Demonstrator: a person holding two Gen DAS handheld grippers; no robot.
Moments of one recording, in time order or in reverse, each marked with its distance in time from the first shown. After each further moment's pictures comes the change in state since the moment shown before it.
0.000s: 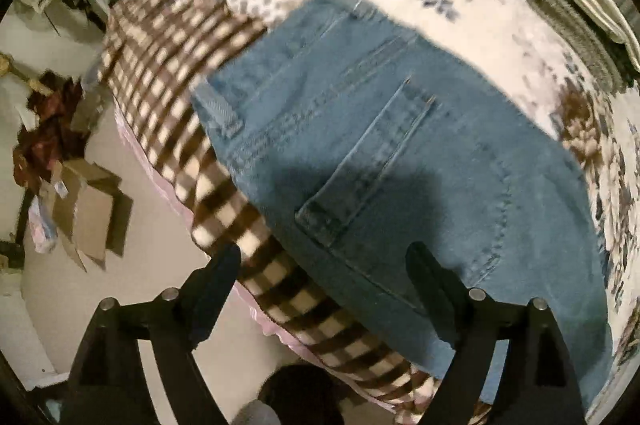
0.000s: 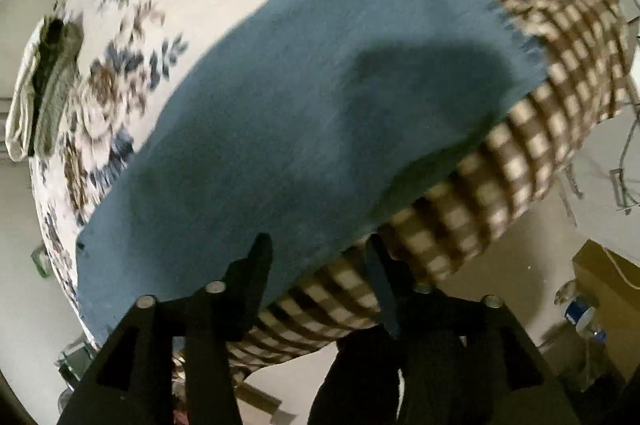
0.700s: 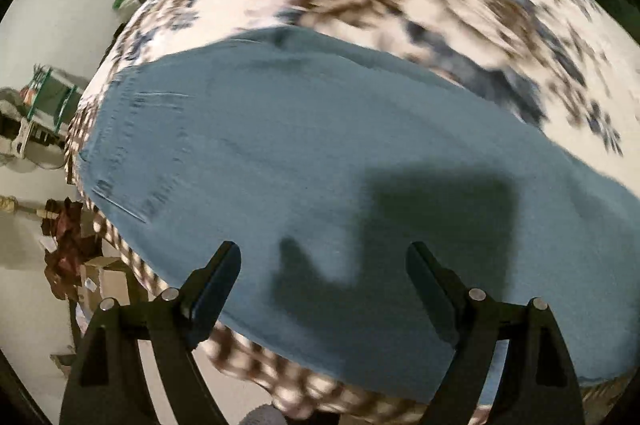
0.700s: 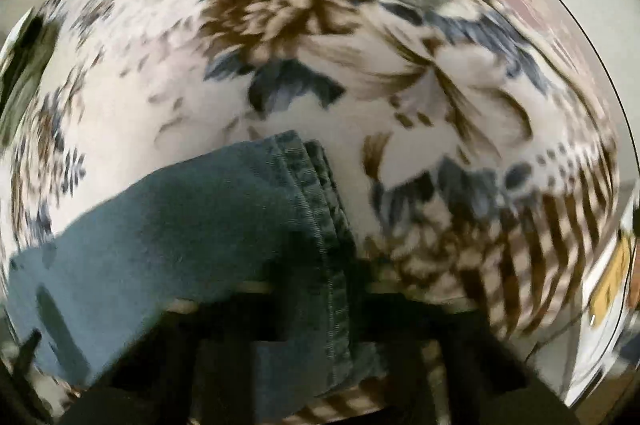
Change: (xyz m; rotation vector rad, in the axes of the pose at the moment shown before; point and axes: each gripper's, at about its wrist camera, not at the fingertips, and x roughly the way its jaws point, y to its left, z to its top) left arm -0.022 -0.249 -0.151 0.456 -0.074 0.106; right arm 0.001 -0.053 0.166 -0.296 -0.165 -0.213
